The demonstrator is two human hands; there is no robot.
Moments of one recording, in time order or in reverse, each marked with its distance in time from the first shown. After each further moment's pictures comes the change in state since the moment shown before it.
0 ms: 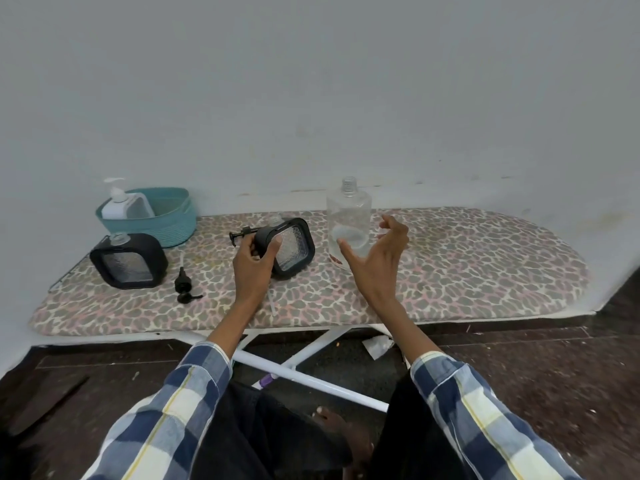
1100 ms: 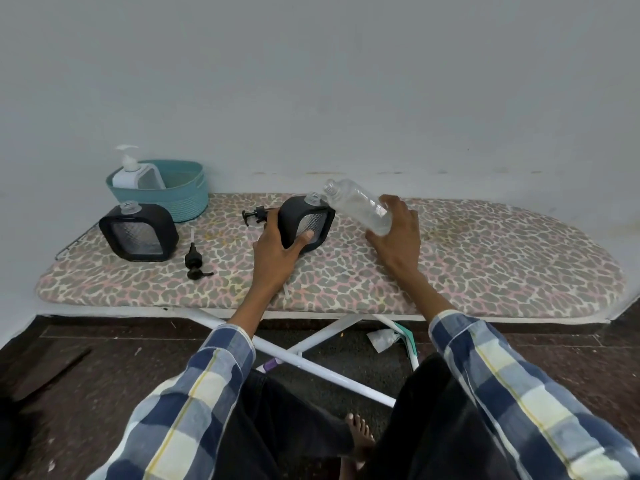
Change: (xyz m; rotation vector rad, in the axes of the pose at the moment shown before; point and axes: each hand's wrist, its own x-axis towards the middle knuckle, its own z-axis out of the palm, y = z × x) left_hand -0.004 -0.011 0.006 0.235 -0.107 0.205; right_hand 0.040 0.033 0.020 -0.198 -0.168 -0.078
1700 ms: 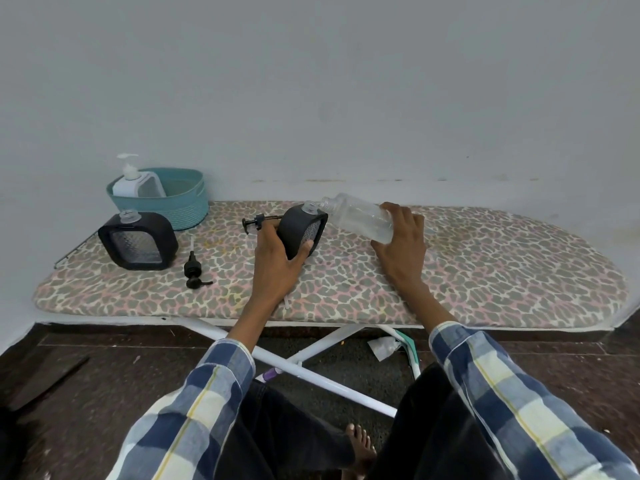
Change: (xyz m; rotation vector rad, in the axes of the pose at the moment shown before) left_hand -0.003 -0.004 0.004 0.122 0.058 0.068; right_hand 0.001 0.009 0.001 -0.109 0.112 -0.127
